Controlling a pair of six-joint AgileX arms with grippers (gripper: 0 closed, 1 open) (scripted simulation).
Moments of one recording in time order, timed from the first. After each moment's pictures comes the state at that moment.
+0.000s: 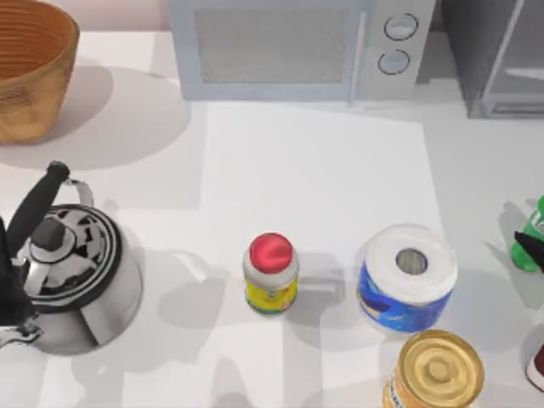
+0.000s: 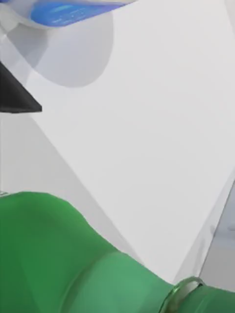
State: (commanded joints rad) left arm 0.00 0.00 0.00 0.00 0.00 0.00; right arm -0.32 1.78 0.41 0.81 -1.00 -0.49
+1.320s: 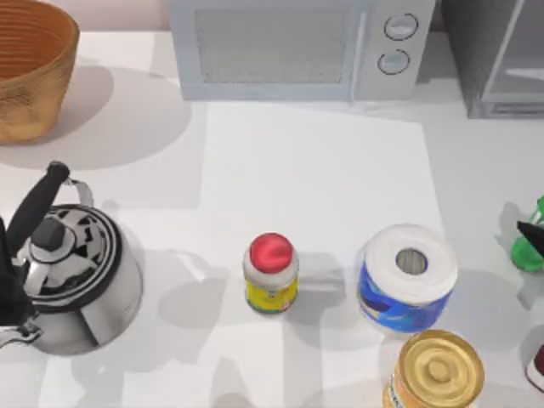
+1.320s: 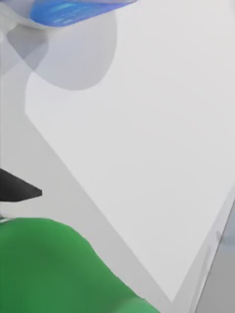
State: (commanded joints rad) left arm 0.00 0.00 0.00 0.00 0.00 0.00; right arm -0.29 1.84 0.40 0.89 -0.98 -0.46
